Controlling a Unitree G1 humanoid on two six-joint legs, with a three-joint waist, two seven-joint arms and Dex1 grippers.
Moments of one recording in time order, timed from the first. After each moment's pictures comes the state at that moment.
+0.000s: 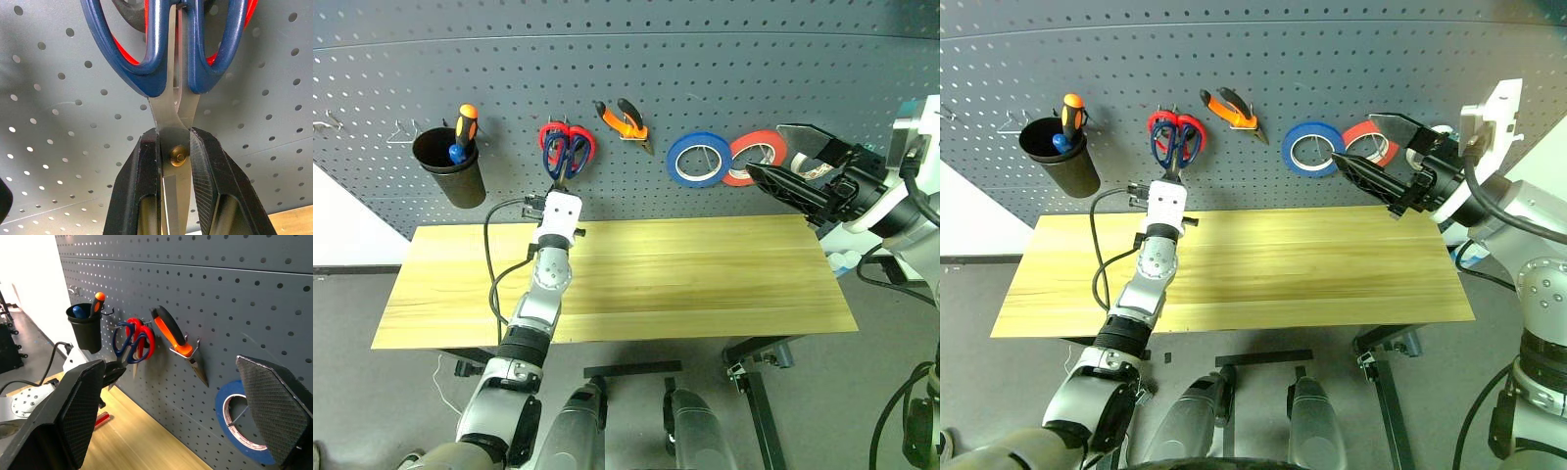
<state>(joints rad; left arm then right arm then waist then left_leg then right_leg) -0.58 0.10 -0.02 0.48 0.26 -0.12 0.24 -0.45 -0.81 -0.39 -0.39 0.94 0.70 0.69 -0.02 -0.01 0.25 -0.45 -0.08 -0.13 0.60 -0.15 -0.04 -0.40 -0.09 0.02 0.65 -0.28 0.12</state>
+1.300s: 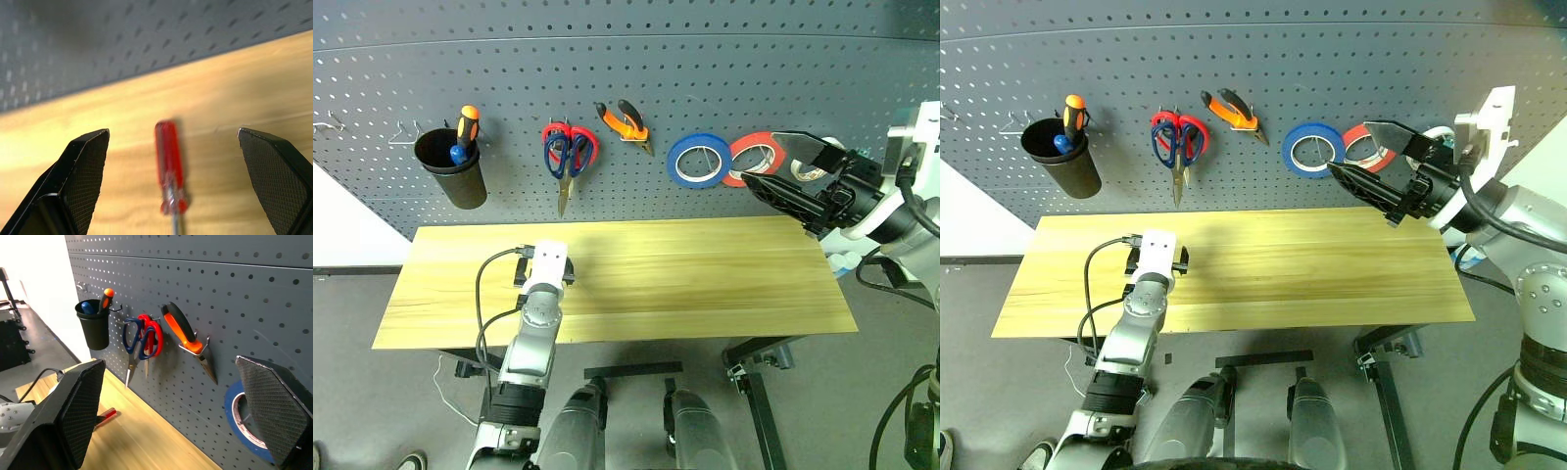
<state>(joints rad) -0.31 0.01 0.04 0.07 0.22 0.54 0.15 -0.43 -0.81 -0.39 -0.40 0.93 0.70 0.70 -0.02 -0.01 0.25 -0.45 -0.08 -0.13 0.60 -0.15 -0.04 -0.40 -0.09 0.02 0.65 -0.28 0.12</state>
